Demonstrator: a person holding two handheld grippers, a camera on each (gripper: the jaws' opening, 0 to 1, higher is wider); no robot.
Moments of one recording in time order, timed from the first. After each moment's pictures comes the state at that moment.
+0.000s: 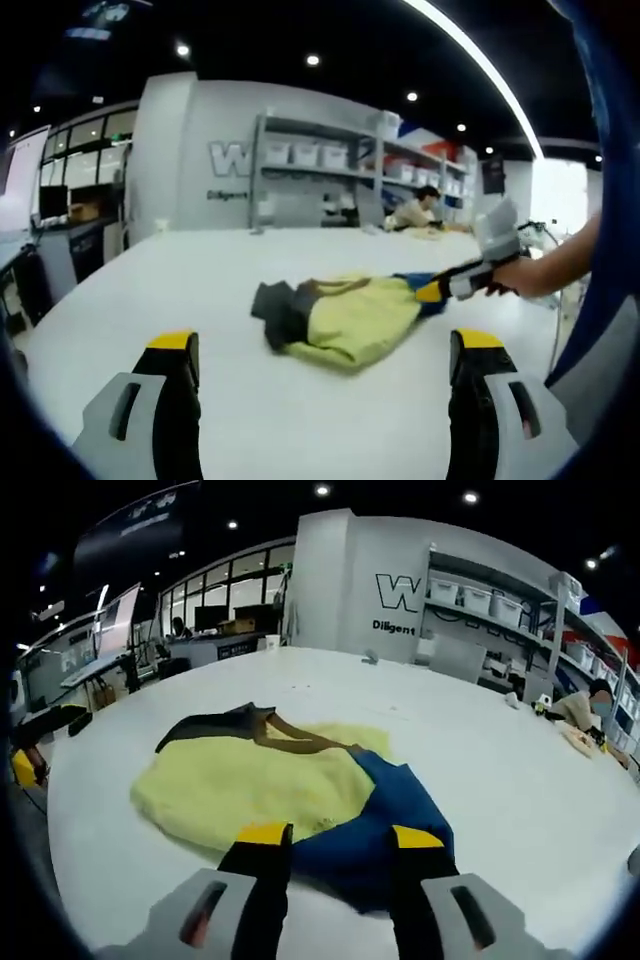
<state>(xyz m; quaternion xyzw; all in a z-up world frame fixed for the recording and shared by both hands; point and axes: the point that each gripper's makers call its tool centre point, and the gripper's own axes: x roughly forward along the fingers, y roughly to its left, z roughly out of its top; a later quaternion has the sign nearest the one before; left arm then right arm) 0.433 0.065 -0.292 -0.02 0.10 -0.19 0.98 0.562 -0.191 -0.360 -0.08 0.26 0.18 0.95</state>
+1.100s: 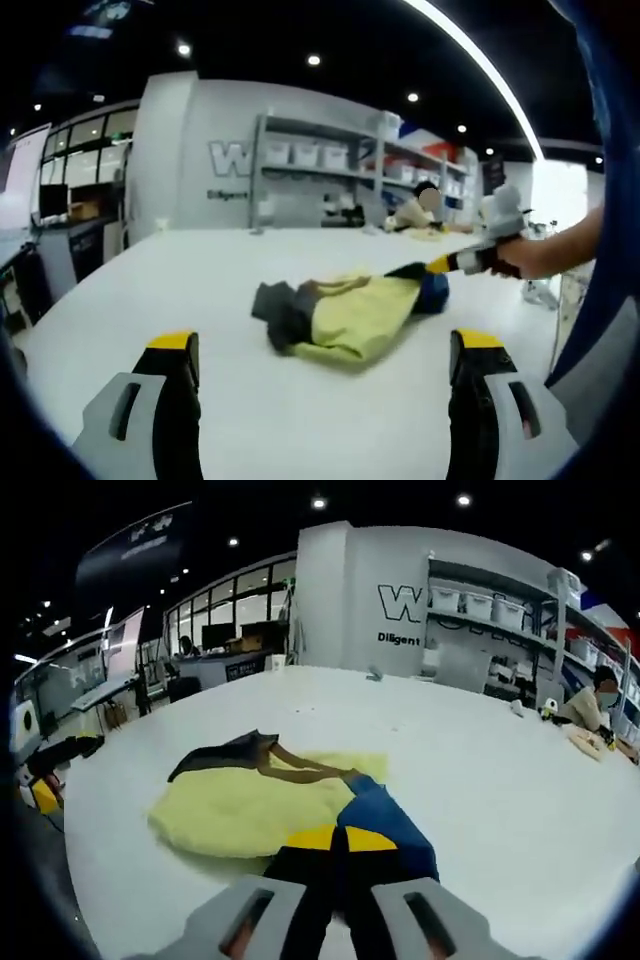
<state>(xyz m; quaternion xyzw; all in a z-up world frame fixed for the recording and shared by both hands) 0.434 0.067 -0.291 -0.02 0.10 -0.19 0.98 0.562 -0.199 -0.304 -0.02 0.22 0.23 0.95</state>
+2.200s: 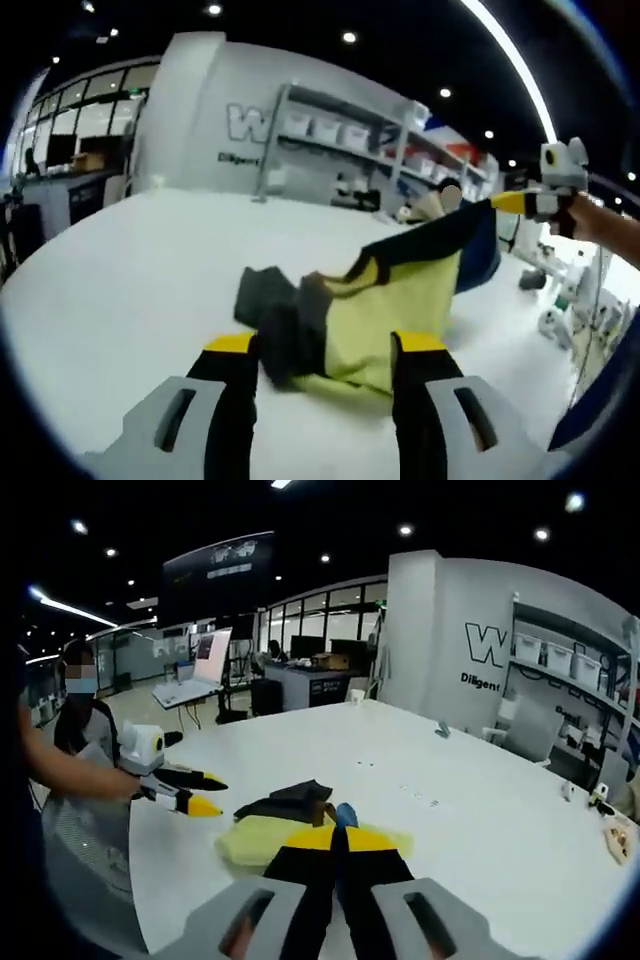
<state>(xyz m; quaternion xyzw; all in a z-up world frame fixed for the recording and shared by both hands) 0.508 0.024 -0.308 -0.10 0.16 -0.17 0.97 0.556 -0.204 -0.202 -0.11 0.16 0.40 0.89</state>
